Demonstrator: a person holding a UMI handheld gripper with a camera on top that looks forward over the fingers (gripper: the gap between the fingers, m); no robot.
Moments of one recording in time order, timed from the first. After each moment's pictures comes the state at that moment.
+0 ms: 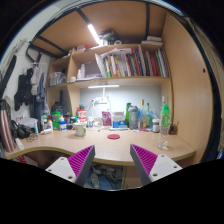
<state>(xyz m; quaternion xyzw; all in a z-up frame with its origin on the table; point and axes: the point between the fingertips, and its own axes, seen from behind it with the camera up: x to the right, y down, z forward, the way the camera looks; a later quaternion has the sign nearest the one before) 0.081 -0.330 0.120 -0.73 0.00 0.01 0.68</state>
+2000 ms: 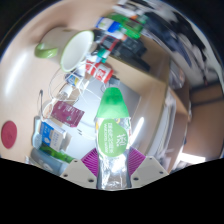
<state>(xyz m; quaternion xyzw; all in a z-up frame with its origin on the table) -0.015 0.145 0.274 -0.30 -0.55 -0.67 0.41</state>
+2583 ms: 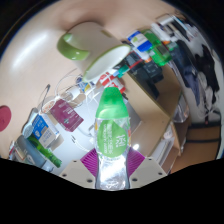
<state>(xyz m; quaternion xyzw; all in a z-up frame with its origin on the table) -0.072 0.164 0.248 -0.16 -0.62 -0.70 0.33</state>
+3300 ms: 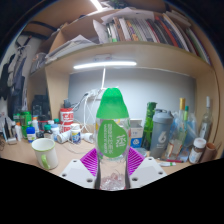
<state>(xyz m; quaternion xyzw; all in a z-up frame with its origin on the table) 0.069 0.122 0.119 -0.74 -0.05 0.01 0.67</state>
